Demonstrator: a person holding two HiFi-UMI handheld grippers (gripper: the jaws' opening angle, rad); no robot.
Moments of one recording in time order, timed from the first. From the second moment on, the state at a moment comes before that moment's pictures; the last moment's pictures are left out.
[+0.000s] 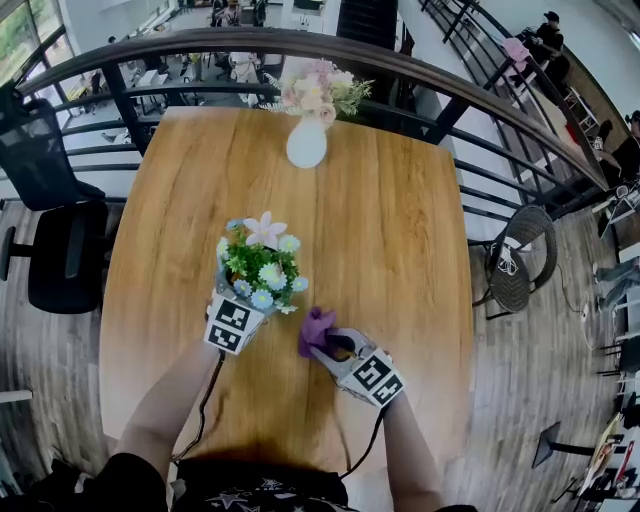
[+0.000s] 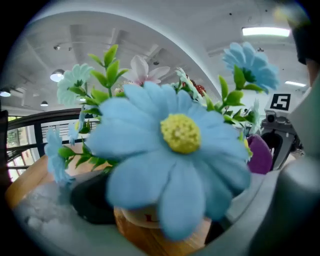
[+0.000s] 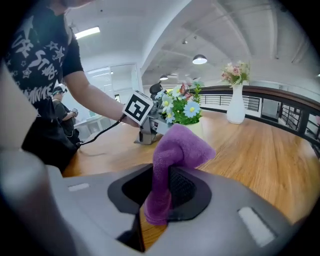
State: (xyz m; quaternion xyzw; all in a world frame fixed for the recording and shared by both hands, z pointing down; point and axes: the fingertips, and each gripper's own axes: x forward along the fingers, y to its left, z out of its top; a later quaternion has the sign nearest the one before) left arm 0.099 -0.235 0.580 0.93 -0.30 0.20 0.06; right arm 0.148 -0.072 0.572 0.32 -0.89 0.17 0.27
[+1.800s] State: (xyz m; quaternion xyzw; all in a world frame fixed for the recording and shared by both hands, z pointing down) left arm -0.113 -0.047 0.487 0.97 -0.18 0.09 0.11; right arm -0.003 0.031 0.458 0.65 -0.74 0.14 0.10
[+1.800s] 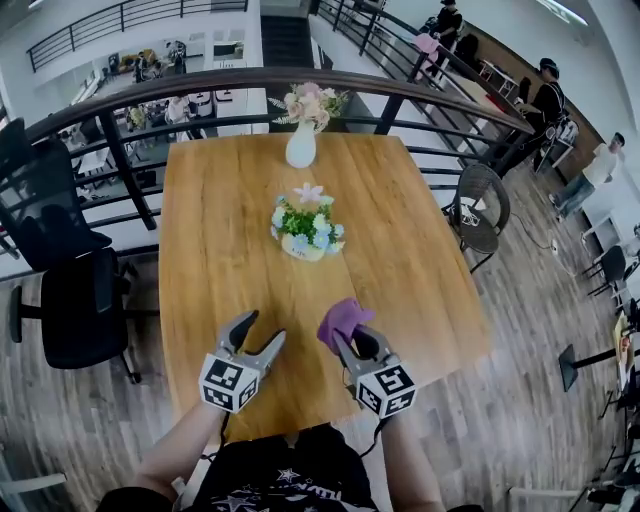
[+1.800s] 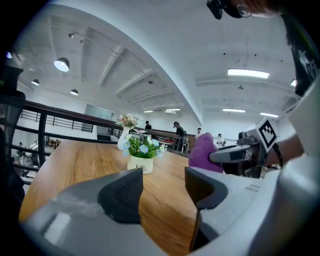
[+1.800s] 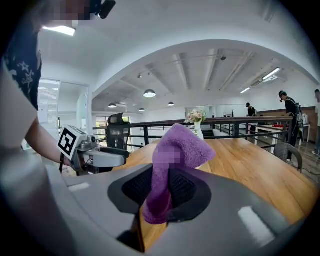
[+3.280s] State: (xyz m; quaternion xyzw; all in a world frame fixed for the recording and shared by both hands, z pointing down) left arm -0.200 0.165 0.439 0.98 -0.18 0.08 0.07; right arm -0.092 0.259 0.413 0.68 -0.72 0.12 0.05
